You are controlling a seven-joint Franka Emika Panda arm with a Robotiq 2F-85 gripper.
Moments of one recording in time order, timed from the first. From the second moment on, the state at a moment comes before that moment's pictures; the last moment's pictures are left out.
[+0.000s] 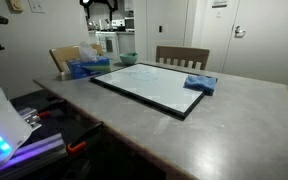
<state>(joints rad) 0.24 -0.27 -0.03 -2.36 0.18 2.12 -1.00</state>
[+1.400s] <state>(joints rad) 0.24 0.08 0.15 -2.21 0.36 2.28 -1.36</state>
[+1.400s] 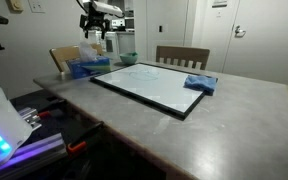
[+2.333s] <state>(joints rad) 0.22 0.34 0.30 -2.05 0.39 2.35 -1.53</state>
